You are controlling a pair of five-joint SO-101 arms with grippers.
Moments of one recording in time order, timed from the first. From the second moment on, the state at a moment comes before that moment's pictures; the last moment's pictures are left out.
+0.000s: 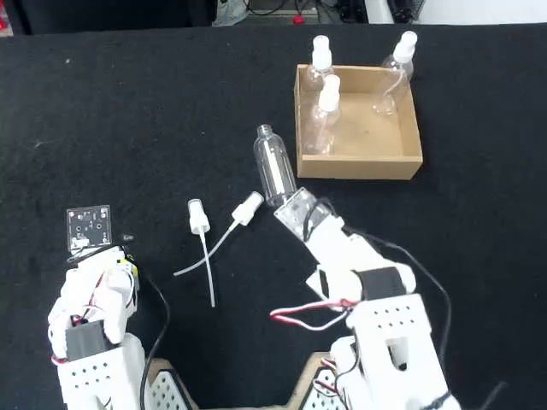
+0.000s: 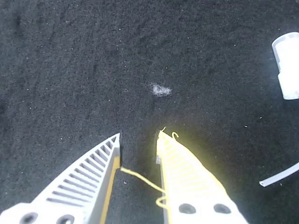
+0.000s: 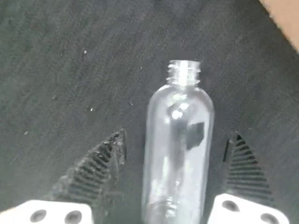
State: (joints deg) left arm -21.9 -103.4 96.1 62.7 -11.4; right arm -8.7 -59.6 72.9 64.9 35.3
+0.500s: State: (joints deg) left arm -21.9 -103.4 96.1 62.7 -11.4; right arm -3.3 -29.2 48.0 74.7 32.8
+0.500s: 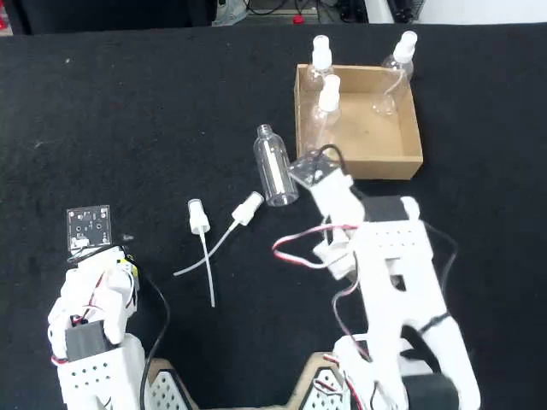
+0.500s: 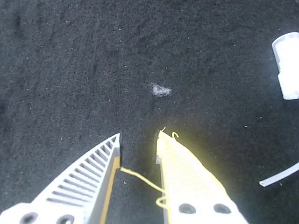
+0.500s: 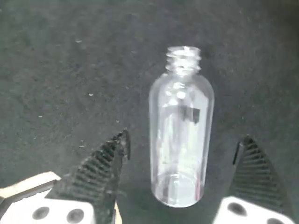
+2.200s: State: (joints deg) left arm -21.9 -103.4 96.1 62.7 -11.4; right arm -11.9 -36.1 59.7 60.8 22.5
